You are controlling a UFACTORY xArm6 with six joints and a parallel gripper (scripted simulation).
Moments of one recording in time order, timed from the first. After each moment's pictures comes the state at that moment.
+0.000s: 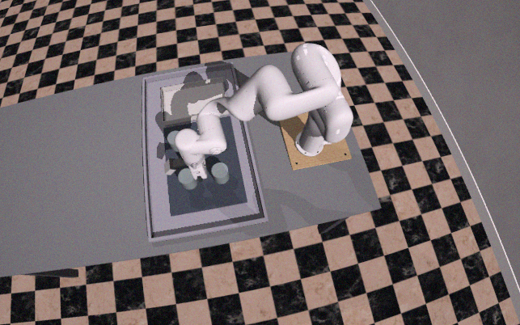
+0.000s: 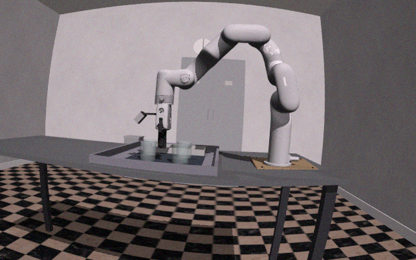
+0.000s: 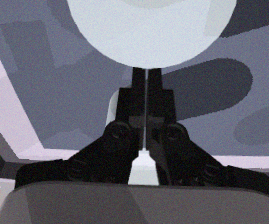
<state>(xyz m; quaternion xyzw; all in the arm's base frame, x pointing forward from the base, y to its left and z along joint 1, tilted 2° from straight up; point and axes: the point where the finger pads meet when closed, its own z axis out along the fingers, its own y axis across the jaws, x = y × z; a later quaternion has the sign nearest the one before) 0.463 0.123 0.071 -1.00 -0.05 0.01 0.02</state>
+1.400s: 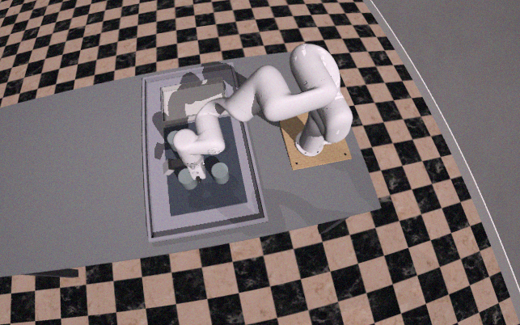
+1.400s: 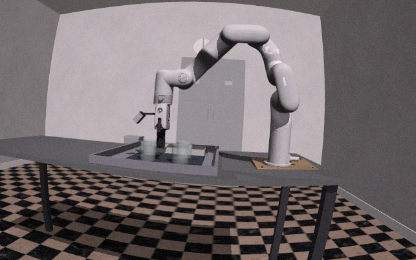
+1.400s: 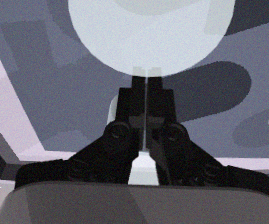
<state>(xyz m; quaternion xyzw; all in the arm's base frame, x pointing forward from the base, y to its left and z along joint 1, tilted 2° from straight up) 0.468 0.124 0.071 -1.00 -0.05 0.01 0.02</state>
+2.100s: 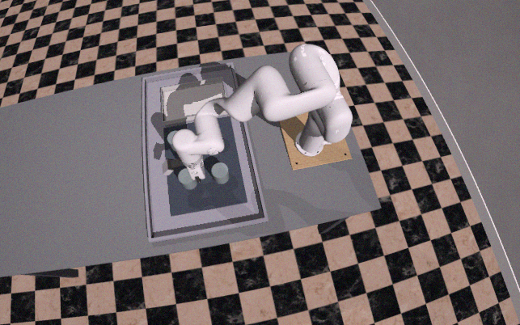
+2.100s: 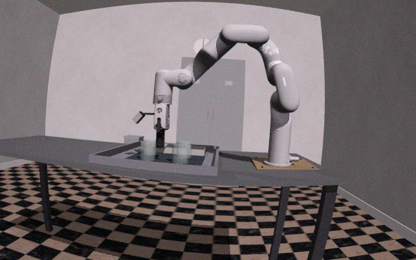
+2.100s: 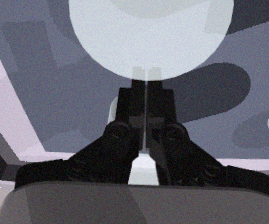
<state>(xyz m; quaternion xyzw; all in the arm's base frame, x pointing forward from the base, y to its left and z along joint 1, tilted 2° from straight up) 0.470 0.124 0.071 -1.00 -0.05 0.01 0.02</state>
